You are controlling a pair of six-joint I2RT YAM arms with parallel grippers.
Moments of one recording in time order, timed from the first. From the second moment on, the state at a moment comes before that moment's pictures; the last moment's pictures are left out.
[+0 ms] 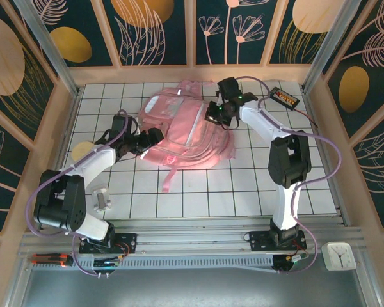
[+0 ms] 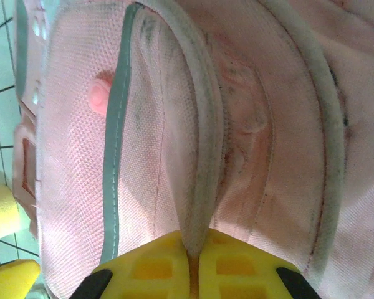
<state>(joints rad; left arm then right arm) -0.24 1.51 0.90 -0.17 0.47 -0.73 0.42 2.00 1.73 -0.71 -0.32 0.61</state>
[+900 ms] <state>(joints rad) -0.31 1.87 1.30 -0.28 0.53 -0.65 0.37 2.11 1.88 -0.78 -0.41 0.44</state>
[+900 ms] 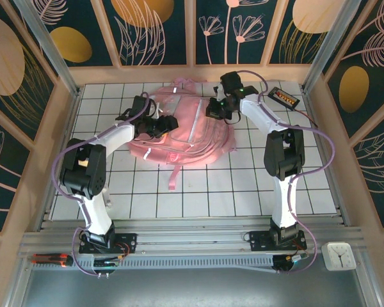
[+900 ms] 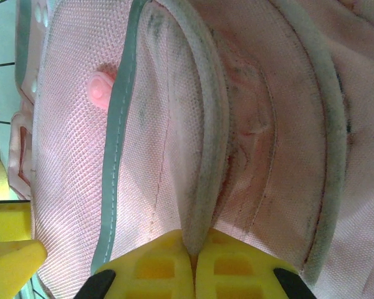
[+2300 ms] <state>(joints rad) -0.33 1.92 1.15 0.20 0.72 -1.22 0.68 1.76 1.36 -0.64 -0.01 0.63</state>
